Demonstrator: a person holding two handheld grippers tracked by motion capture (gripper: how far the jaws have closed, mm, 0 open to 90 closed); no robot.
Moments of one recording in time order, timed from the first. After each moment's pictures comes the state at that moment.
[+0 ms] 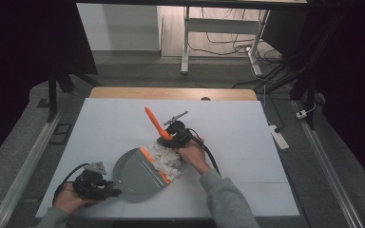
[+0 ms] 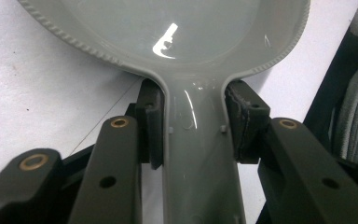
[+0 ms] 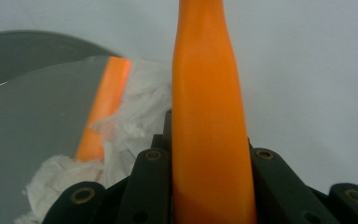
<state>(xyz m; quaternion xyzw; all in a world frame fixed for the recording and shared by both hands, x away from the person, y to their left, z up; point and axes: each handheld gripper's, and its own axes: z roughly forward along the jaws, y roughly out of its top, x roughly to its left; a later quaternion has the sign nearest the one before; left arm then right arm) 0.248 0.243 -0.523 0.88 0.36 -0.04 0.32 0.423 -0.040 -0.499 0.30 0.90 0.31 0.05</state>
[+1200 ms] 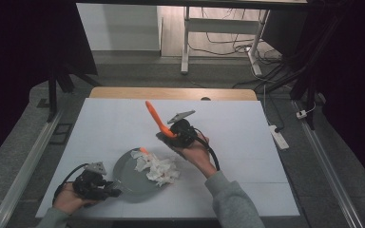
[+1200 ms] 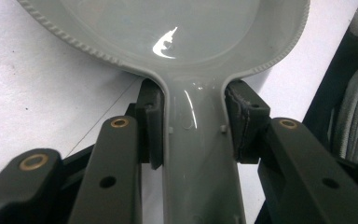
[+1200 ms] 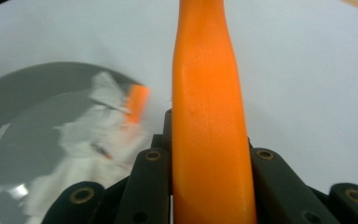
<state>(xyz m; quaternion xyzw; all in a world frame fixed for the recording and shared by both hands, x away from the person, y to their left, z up) 0.247 0.243 -0.523 0.88 0.36 -0.04 0.32 0.407 -0.063 -0.462 0.29 0.88 0.36 0.09</state>
